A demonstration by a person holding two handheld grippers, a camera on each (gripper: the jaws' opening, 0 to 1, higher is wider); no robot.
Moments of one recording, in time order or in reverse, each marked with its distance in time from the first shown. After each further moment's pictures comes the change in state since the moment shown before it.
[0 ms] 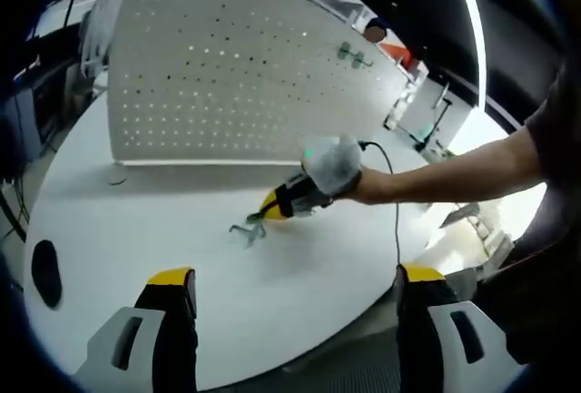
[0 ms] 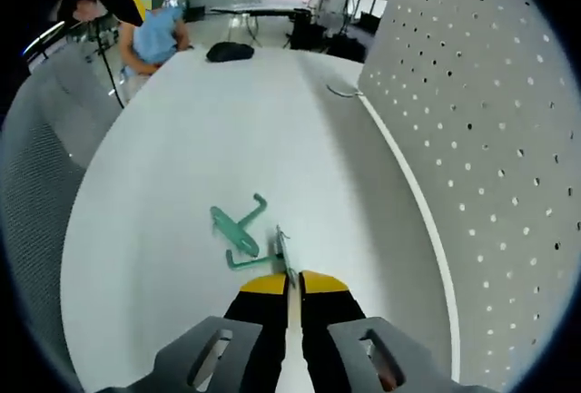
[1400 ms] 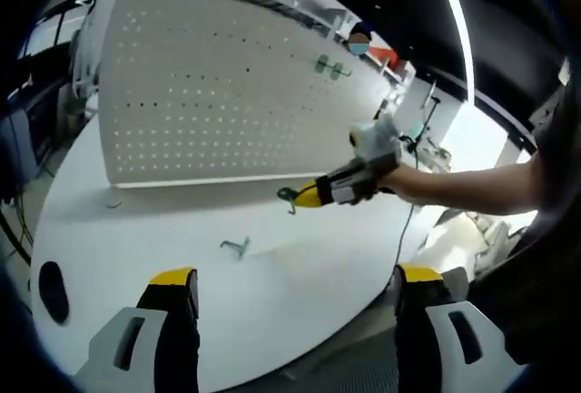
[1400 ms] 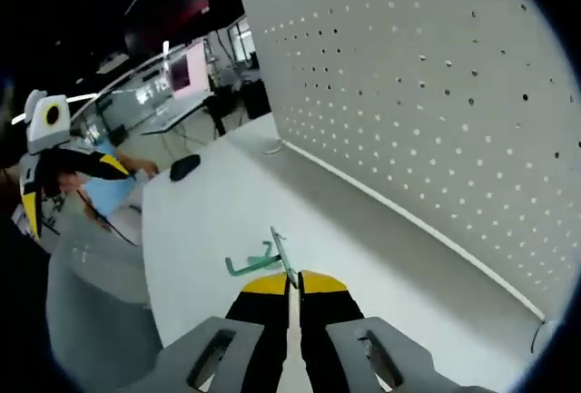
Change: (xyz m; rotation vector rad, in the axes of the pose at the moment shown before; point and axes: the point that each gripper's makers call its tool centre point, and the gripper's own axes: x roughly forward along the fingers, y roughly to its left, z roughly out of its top) left arm -0.015 -0.021 0.017 0.076 -0.055 -0.026; right arm -0.118 0.005 0.021 0.626 -0.262 -0.113
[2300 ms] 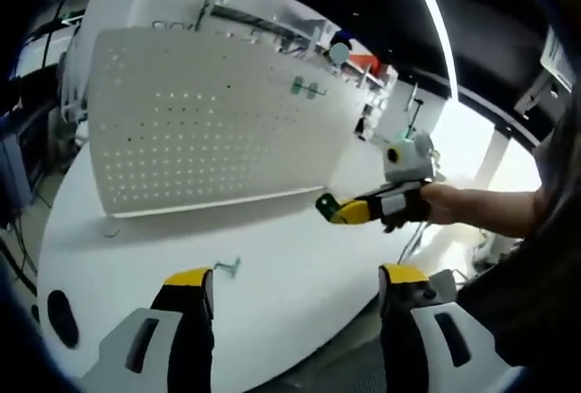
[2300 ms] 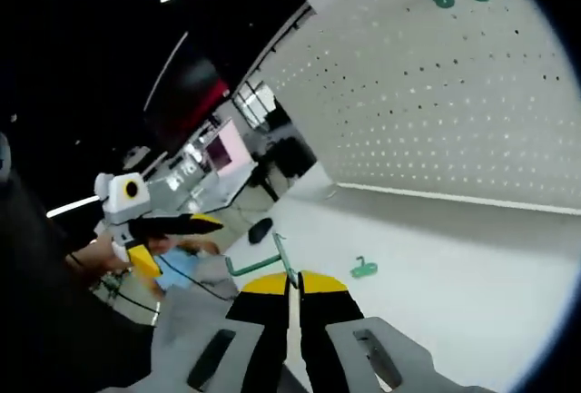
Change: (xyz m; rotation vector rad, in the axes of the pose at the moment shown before) left arm -0.011 -0.018 0.026 0.068 -0.046 -0.068; right arm -0.073 0.092 0.022 0.299 -0.238 0.245
